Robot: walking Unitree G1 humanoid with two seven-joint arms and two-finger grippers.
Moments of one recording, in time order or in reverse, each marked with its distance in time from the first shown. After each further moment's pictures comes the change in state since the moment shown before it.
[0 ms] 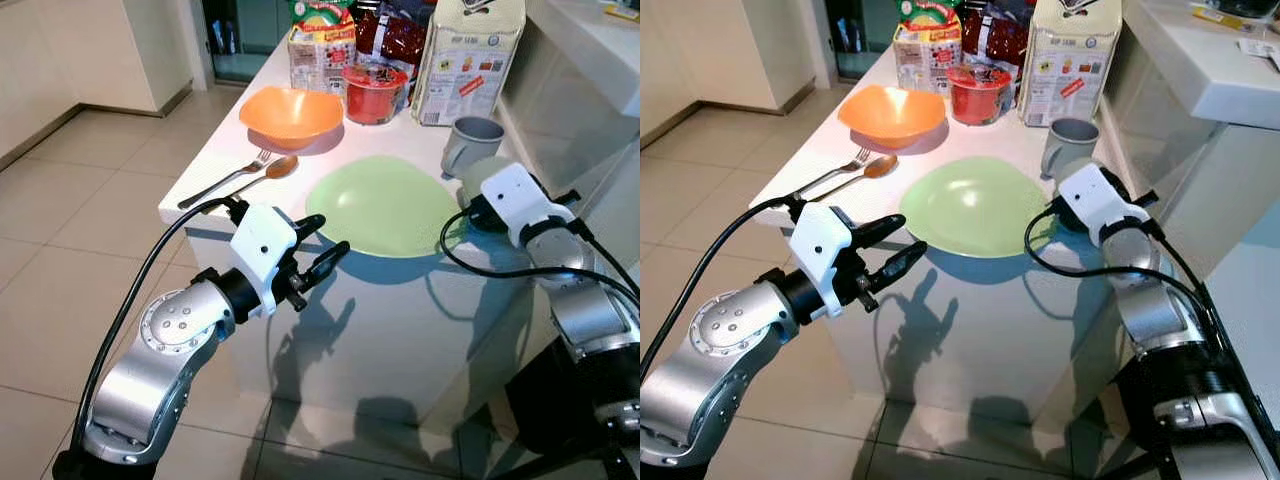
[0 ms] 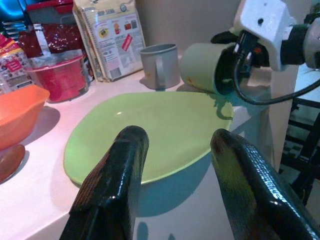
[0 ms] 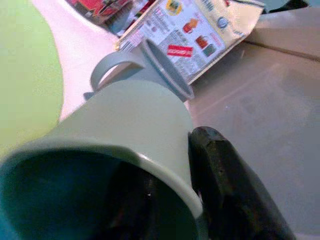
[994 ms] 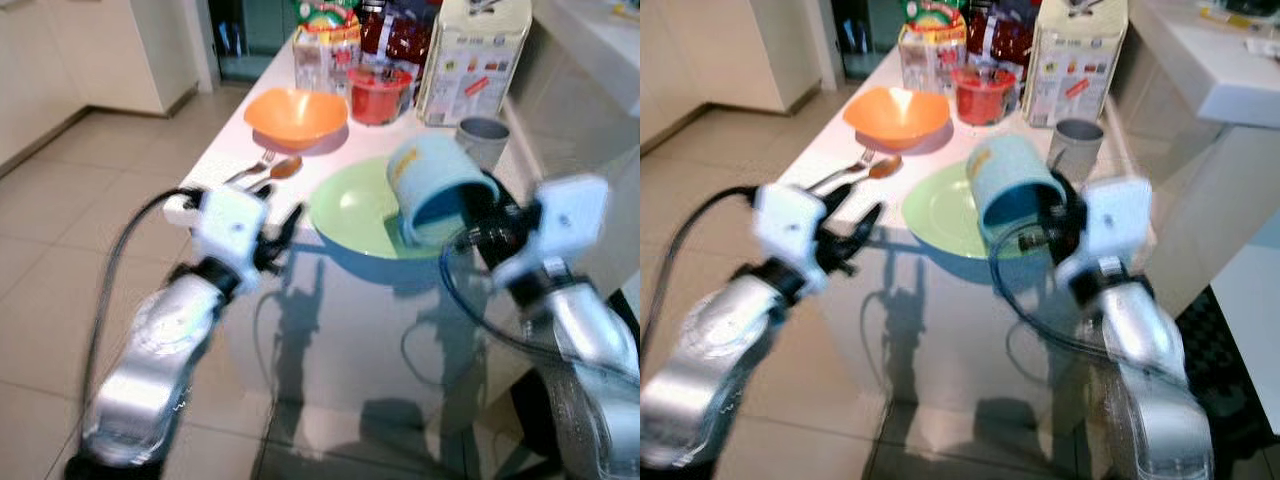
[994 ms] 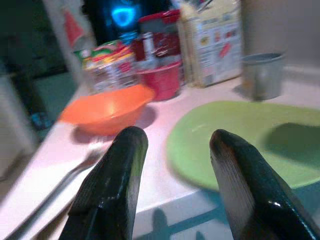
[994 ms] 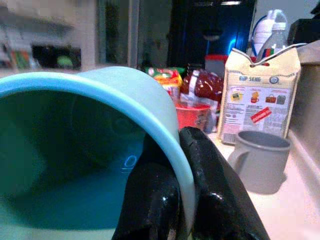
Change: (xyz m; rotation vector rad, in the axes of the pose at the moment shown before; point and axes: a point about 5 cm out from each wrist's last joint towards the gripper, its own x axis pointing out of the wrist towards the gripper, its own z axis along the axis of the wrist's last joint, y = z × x) left arm -0.018 0.029 -0.003 0.048 -0.012 0.396; right arm -0.113 0.019 0.072 0.818 -0.363 0.147
